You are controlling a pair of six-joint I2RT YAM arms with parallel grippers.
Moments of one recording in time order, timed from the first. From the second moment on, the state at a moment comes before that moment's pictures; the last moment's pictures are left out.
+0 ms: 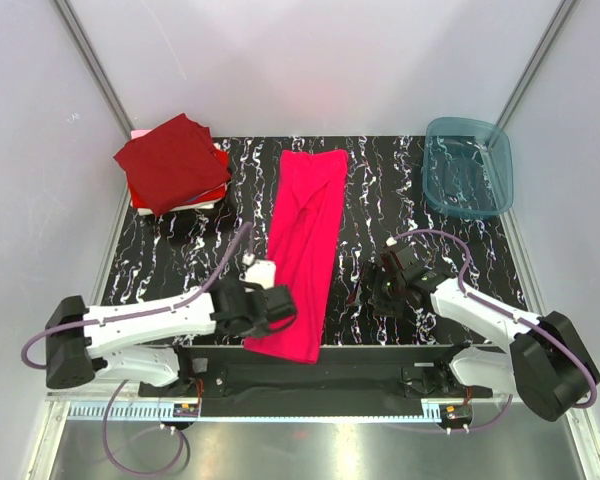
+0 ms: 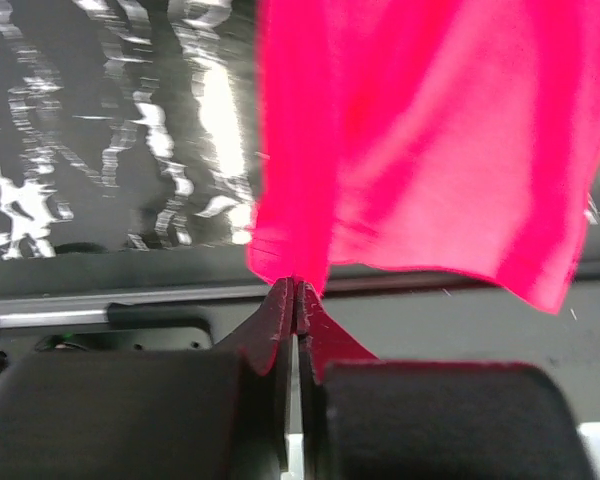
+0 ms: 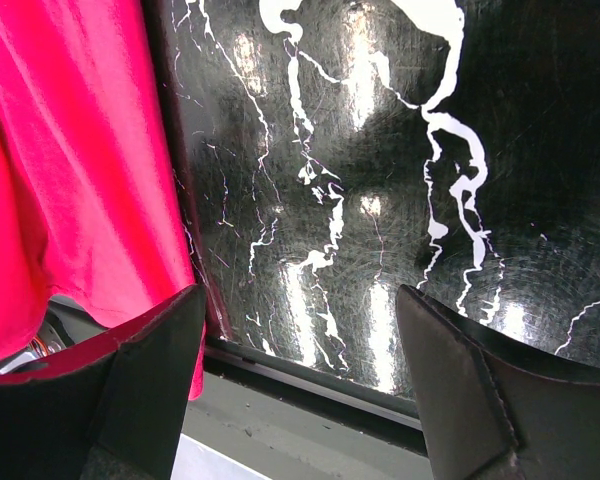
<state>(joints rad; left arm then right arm) -1.22 1.18 0.90 -1.11 -0.40 -1.09 0.57 1.18 0.55 -0.39 -0.19 0.83</state>
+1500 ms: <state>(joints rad) -1.00 0.90 0.61 -0.85 -0.18 -1.08 0.63 1.83 1.49 -0.59 -0.01 0.71</state>
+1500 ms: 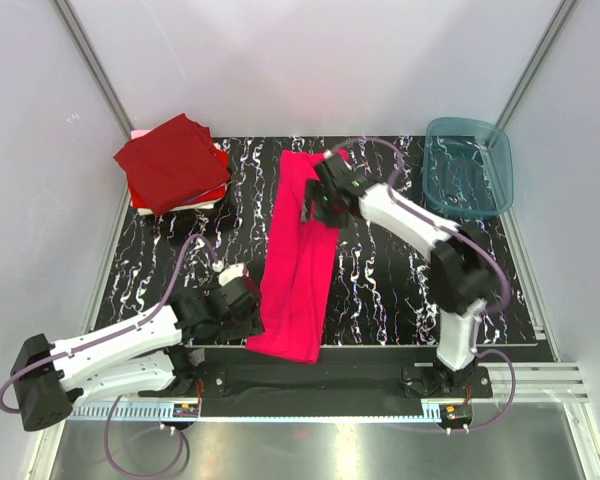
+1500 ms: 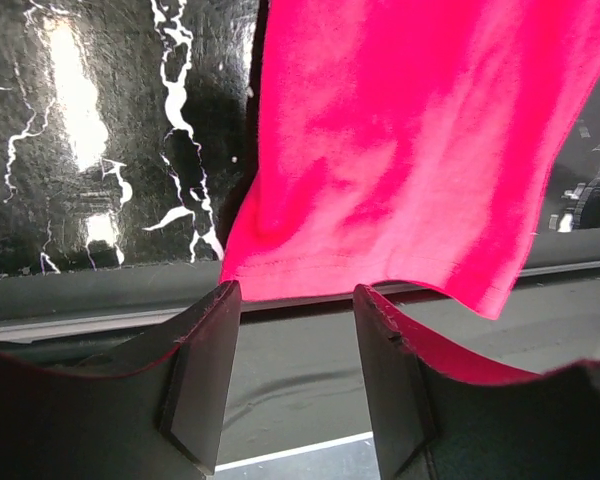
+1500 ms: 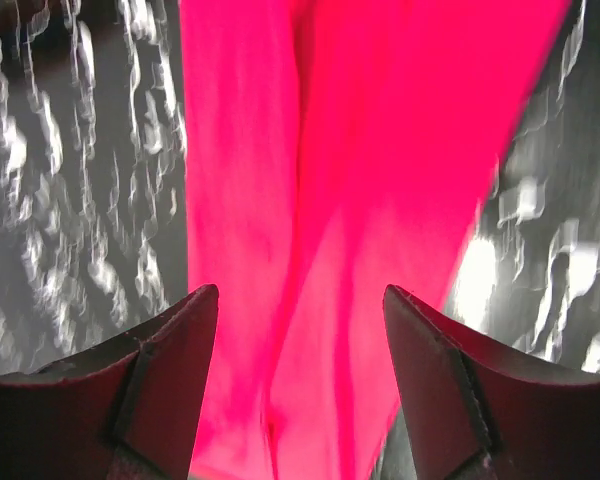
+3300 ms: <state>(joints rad) -0.74 0.91 0.56 -0.72 -0.15 -0.94 0.60 1.29 1.01 -0.40 -0.08 0.71</state>
